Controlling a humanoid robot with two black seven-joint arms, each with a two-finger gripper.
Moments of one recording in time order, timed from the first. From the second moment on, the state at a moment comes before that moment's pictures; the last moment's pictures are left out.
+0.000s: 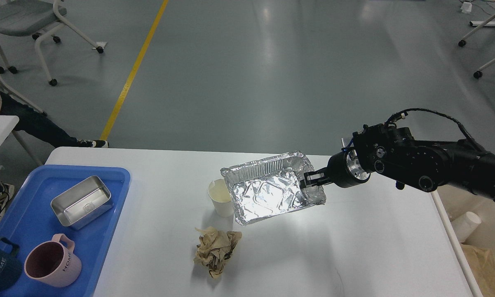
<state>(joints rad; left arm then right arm) -0.11 1.43 -0.63 -1.58 0.32 0.14 -0.28 1.22 -0.35 -0.25 0.96 -0.99 0.50 0.19</state>
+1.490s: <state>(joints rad) -0.76 0.58 -0.15 -1.22 0.83 -0.03 0.04 1.23 -0.35 -0.25 0.96 -0.99 0.50 0.19</state>
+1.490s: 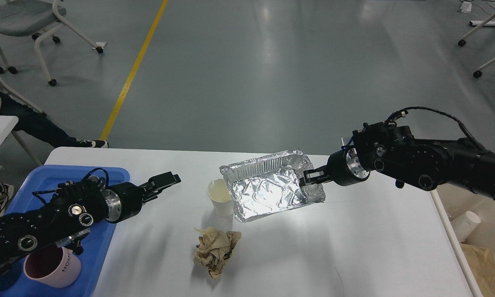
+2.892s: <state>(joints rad) -0.82 0.20 -0.02 -0.94 0.81 0.00 0.11 1.22 -0.36 -0.24 0.96 -0.98 0.50 0.19</state>
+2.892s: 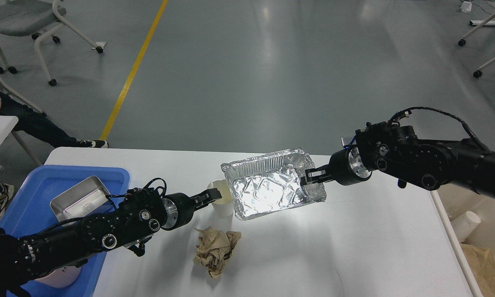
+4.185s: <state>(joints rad) -0.81 0.77 -0.04 -1.30 0.76 0.00 0.04 1.21 -0.34 -0.25 0.95 -0.98 0.49 0.19</state>
